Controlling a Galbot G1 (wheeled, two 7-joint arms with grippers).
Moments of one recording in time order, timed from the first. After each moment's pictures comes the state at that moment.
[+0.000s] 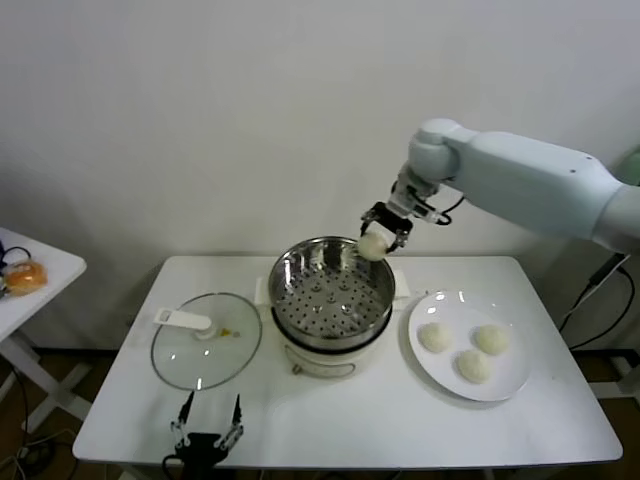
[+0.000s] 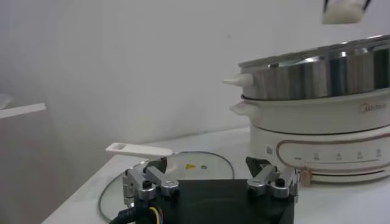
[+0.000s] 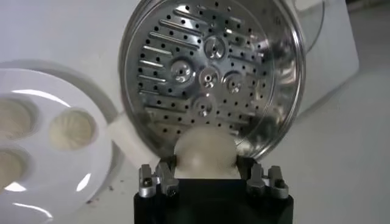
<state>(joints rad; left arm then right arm) 1.76 -1.61 -0.59 -1.86 0.16 -0.29 0.00 0.68 1.16 -1.37 1.10 0.03 0.44 -1.03</state>
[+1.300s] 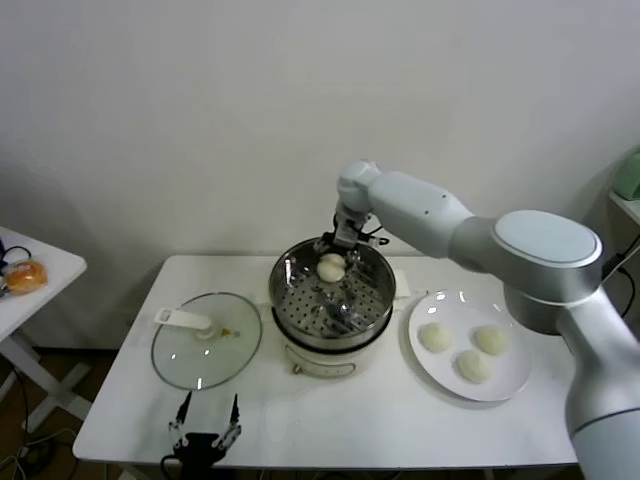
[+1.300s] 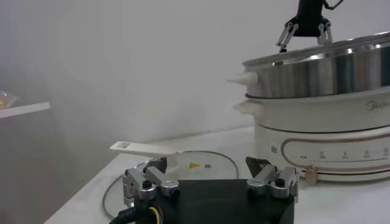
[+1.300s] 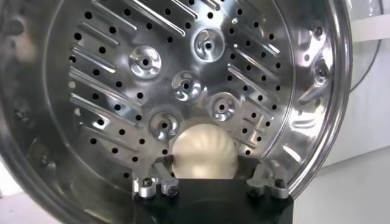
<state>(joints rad) 1.75 -1.61 -0.59 -1.84 0.16 -0.31 -0.01 0.45 1.46 -1.30 0.64 -0.21 0.72 -0.92</state>
